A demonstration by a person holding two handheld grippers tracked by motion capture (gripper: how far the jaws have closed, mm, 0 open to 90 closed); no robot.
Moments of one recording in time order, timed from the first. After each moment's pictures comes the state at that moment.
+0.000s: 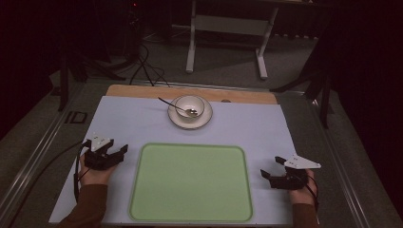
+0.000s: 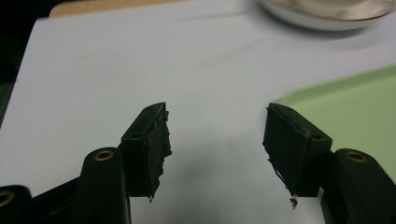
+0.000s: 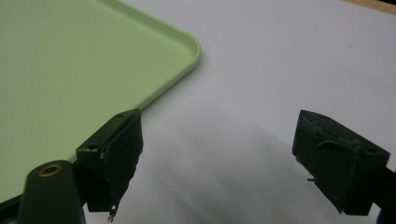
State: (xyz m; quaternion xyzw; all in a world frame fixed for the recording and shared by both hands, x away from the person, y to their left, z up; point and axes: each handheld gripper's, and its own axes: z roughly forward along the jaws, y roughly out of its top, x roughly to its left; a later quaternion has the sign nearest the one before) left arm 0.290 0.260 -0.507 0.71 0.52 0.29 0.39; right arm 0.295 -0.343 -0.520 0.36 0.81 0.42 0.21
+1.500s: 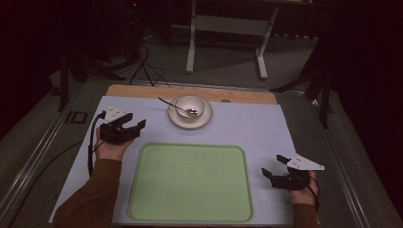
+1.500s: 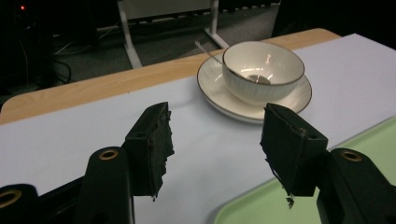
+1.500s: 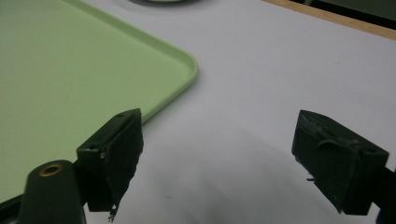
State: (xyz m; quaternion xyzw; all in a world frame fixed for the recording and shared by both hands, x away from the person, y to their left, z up) left arm 0.342 0.216 -0.434 0.71 0.47 0.28 0.45; right arm 0.292 -0.345 -0.515 0.36 0.79 0.44 0.23
